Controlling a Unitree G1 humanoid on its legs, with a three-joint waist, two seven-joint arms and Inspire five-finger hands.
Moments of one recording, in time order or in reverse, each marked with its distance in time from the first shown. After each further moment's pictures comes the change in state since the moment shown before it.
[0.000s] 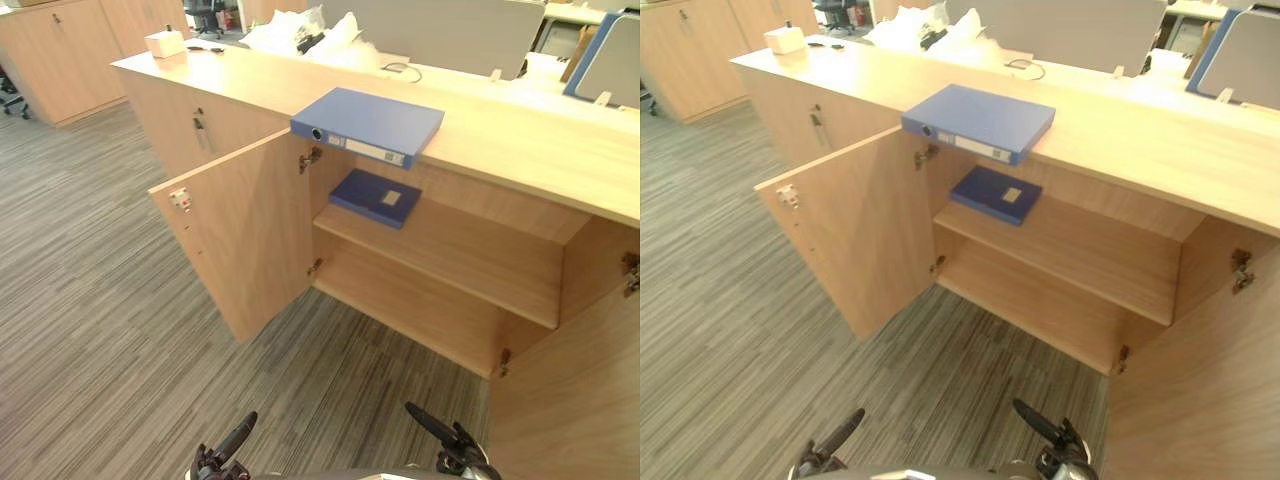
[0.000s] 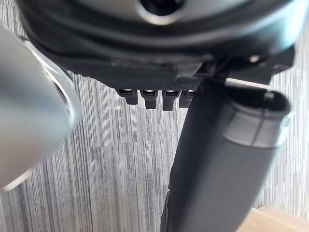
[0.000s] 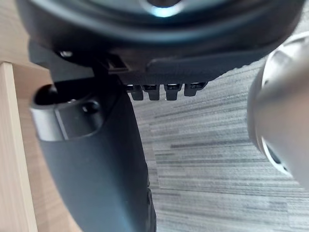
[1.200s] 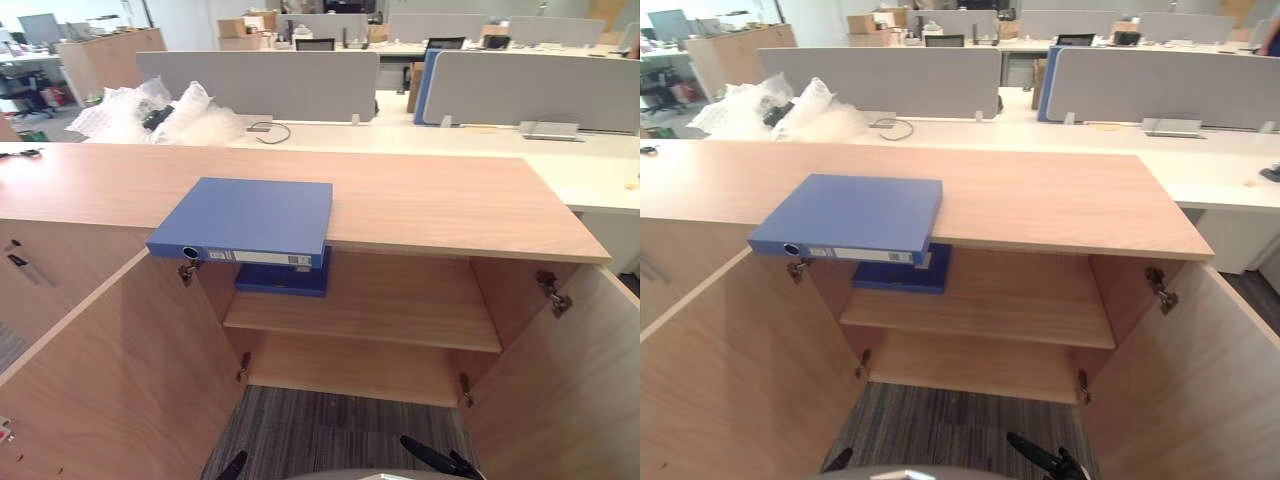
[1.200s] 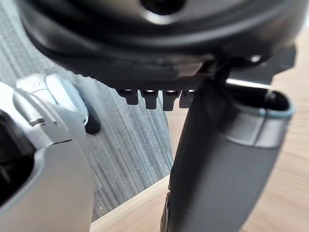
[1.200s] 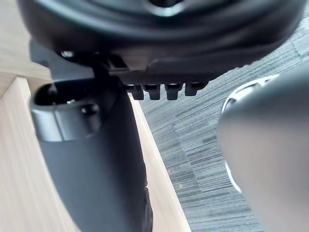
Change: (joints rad) left arm 0.110 0.063 -0.119 0.079 -0.200 0.012 -0.141; right arm 0.024 -0.042 0.153 0.088 -0.049 0.003 0.028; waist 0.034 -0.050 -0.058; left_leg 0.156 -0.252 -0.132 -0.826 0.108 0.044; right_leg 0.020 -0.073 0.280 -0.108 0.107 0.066
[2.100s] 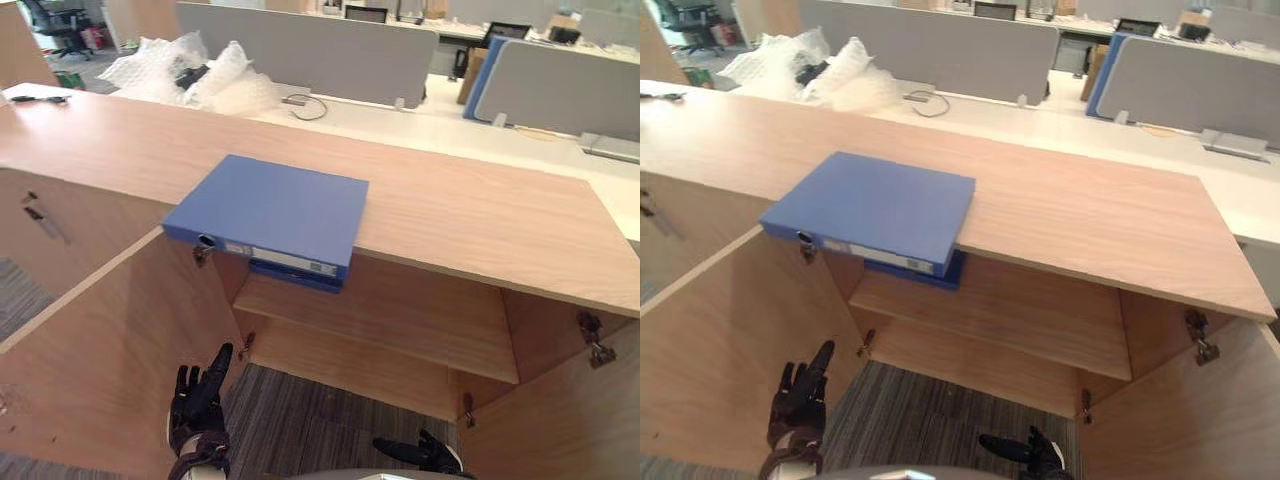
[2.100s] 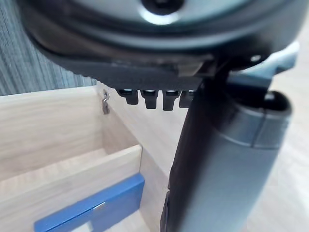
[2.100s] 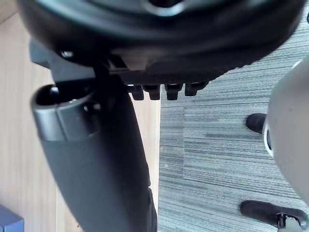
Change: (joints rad) left arm 0.224 -0.054 -0.283 -0.951 -0.282 -0.024 0.113; right arm 0.046 0.037 0.192 -0.108 -0.070 0.011 -0.018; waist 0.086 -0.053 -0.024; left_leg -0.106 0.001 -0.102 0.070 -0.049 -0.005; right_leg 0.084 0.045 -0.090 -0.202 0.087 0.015
